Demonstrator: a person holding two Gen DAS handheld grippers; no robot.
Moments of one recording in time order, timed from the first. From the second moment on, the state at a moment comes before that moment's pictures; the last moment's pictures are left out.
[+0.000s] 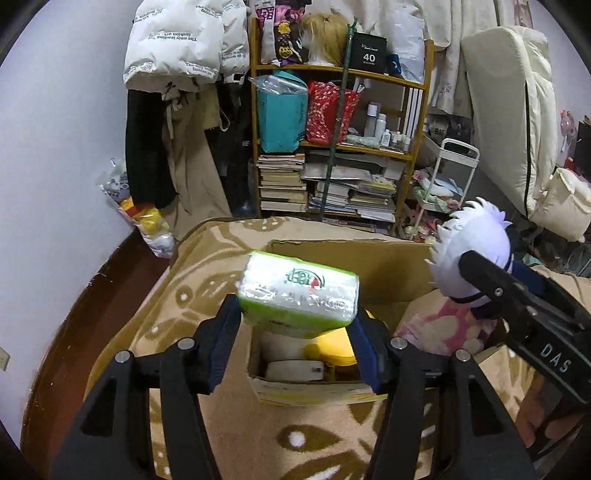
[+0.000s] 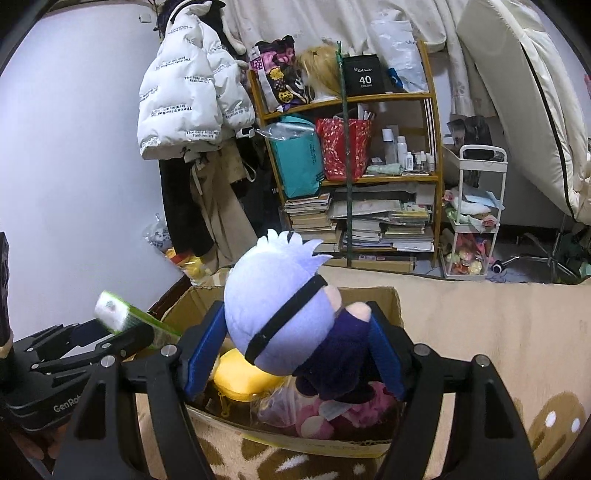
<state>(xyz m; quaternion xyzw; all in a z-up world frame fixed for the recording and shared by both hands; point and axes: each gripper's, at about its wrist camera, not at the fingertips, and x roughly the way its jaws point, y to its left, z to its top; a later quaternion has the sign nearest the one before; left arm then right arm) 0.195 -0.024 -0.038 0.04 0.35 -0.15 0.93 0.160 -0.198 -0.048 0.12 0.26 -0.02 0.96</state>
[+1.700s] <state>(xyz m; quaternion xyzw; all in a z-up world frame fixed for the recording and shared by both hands) 0.063 0.024 0.045 0.09 0.23 -0.07 0.97 0.036 -0.175 0.026 0.06 0.21 -0.03 0.97</state>
